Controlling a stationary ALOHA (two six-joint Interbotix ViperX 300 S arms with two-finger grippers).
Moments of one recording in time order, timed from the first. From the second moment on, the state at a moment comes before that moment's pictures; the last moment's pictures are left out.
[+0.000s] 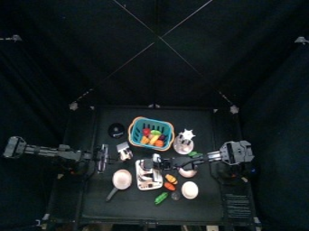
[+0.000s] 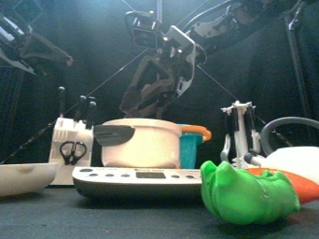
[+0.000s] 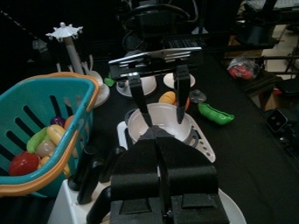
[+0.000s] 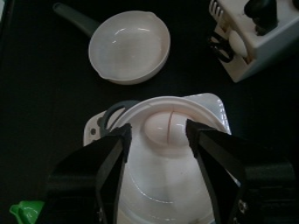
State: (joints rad) left arm -0.04 -0.89 1.25 0.07 -0.17 0.00; right arm 0.05 0.16 0.38 0.05 0.15 0.02
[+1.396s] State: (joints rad) left arm -0.06 -0.89 1.29 0.07 -0.17 0.00; right arm 0.02 0.27 0.30 0.03 0.26 0.02
